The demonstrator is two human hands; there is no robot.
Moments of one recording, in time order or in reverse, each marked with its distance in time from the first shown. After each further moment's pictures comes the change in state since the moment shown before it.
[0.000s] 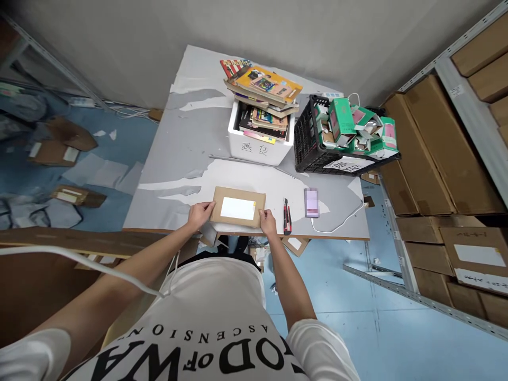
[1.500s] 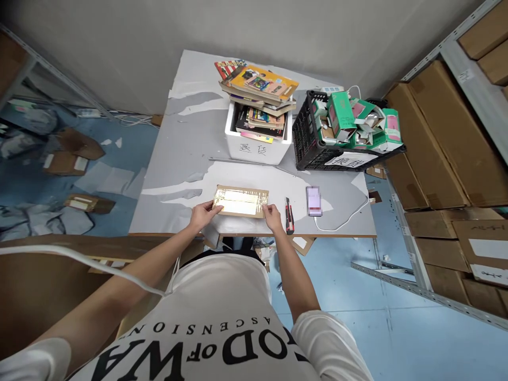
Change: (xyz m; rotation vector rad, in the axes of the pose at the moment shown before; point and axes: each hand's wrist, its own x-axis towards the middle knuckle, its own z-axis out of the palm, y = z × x) left_hand -0.004 0.019 -0.007 -0.310 -0.034 0.039; right_hand 0.018 -0.011 -0.018 0.125 -0.034 -0.047
